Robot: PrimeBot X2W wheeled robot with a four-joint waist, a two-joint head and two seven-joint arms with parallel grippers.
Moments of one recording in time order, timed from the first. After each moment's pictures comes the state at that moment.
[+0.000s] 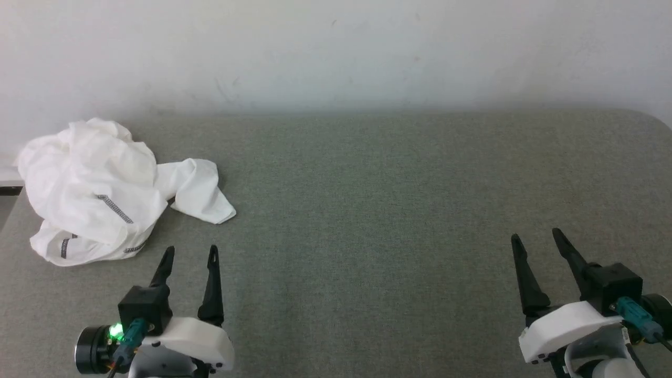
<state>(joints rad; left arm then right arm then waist) 0.03 0.05 0.02 -0.01 -0.04 0.00 -0.06 0.02 -0.05 -0.03 0.03 0.04 0.12 -0.06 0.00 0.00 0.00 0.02</state>
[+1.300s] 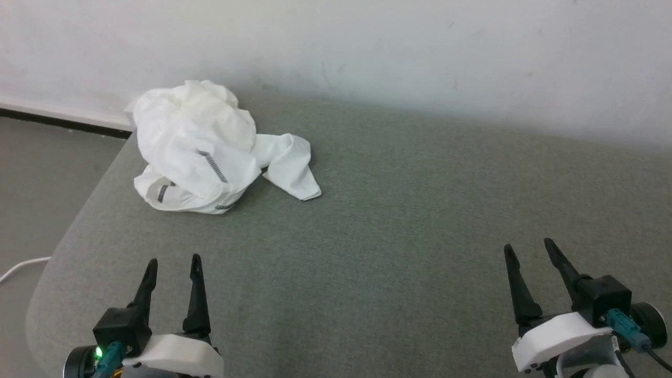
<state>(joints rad) 0.08 0.05 0.05 -0.02 -0.12 0.01 -0.14 0.02 -0.05 -0.02 0.10 0.04 0.12 -0.14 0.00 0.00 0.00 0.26</state>
